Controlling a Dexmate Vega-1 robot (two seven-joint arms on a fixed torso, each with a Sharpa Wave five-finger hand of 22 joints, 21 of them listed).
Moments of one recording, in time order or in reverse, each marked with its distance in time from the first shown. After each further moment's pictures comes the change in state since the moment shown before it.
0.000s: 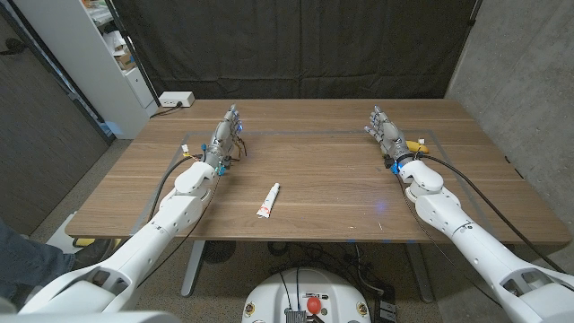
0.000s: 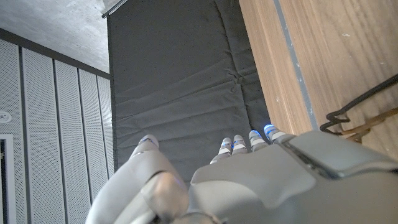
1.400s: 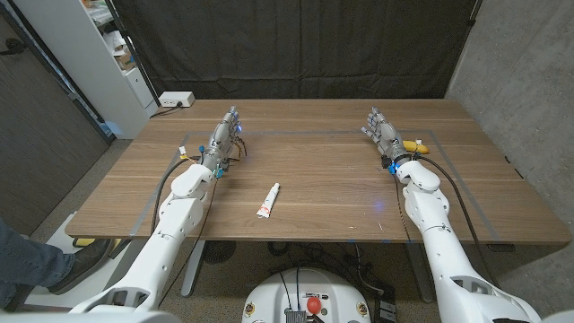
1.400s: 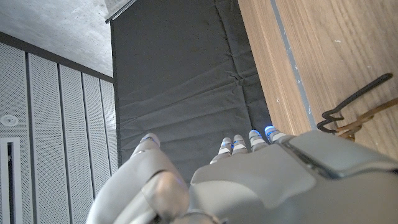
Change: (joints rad) left arm 0.107 -0.203 -0.295 -0.102 0.264 0.122 -0.154; left_hand 0.012 0.012 0.003 -0.003 0.000 0.013 -0.005 0.004 0.000 -0.005 -0.005 0.012 0.000 0.000 0.000 0.008 0.000 -0.007 0.019 0.007 0.004; right arm -0.015 0.409 0.447 -0.002 -0.447 -0.134 0.295; right_hand 0.000 0.000 0.000 0.000 0.000 0.000 0.000 0.000 0.000 0.000 0.000 0.000 0.000 0.000 0.000 0.005 -0.007 0.007 0.007 -0.016 0.004
